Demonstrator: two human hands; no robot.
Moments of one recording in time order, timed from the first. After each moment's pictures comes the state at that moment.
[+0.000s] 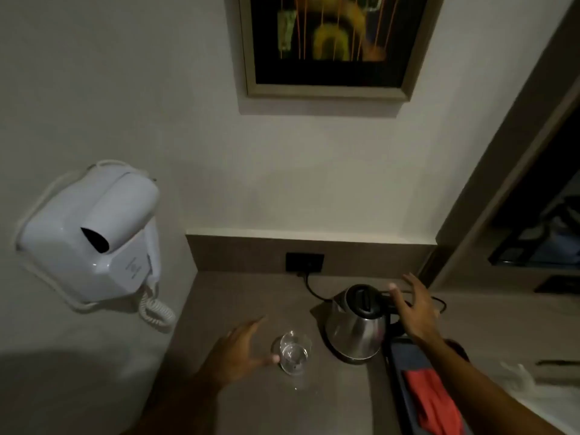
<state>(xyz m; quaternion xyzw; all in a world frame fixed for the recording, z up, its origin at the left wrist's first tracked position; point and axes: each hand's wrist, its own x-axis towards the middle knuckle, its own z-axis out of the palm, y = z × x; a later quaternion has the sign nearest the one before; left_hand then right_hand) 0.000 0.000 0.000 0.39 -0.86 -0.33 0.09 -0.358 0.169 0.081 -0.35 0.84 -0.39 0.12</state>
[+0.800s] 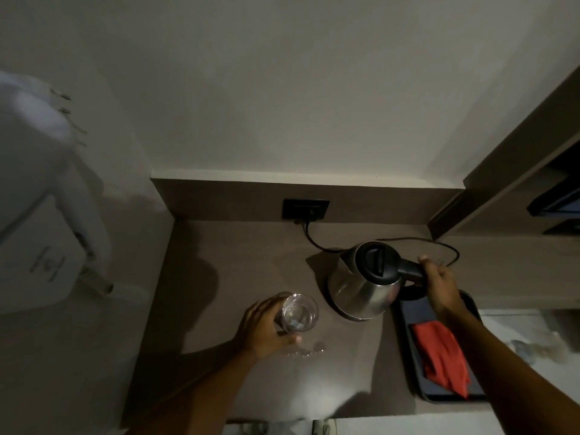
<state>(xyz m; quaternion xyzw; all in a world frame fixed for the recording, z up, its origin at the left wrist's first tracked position) -0.051 0.007 -0.084 0.37 -0.84 -0.39 0.09 -0.384 0.155 0.020 -0.20 0.80 -0.50 0.25</state>
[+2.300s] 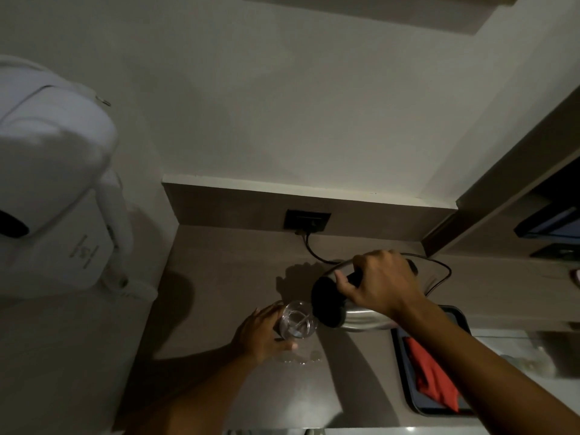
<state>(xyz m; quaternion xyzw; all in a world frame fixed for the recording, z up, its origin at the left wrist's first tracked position) -0.050 0.001 -0.090 0.40 -0.83 -0.39 -0.04 -0.269 0.083 0.131 -0.64 0.77 -0.07 -0.04</state>
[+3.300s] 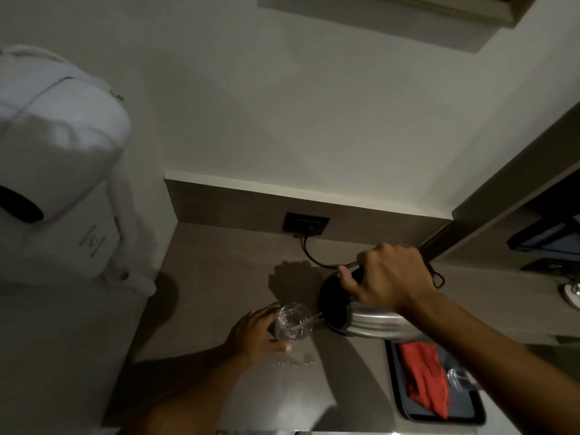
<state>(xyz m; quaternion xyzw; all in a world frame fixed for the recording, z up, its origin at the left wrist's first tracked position) -0.048 0.002 -0.081 0.38 -0.84 -0.39 -0.01 -0.258 0.078 0.181 -0.63 0.77 0.07 -0.12</state>
